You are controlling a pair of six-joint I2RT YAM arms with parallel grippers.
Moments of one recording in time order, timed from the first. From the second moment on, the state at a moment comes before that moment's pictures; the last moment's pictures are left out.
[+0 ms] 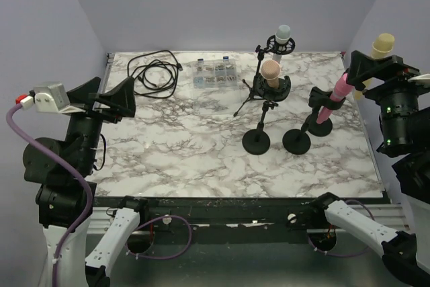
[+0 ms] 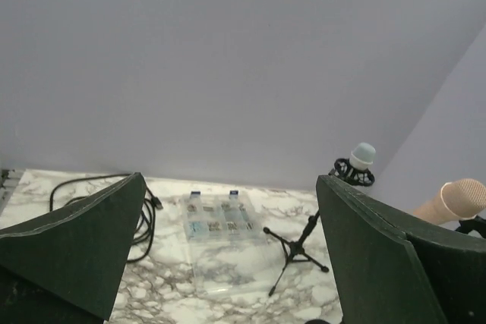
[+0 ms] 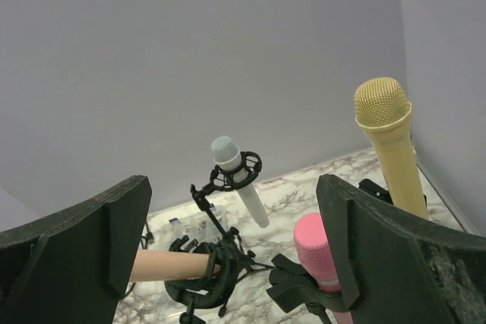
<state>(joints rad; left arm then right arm) -0.18 0.60 1.33 -0.37 -0.02 -0.34 0.49 0.84 1.62 -0.50 0.59 0.22</state>
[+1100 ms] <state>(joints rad) -0.58 0.76 0.85 0.06 0.37 -0.50 0.49 0.60 1.11 -0.53 0.21 0.36</state>
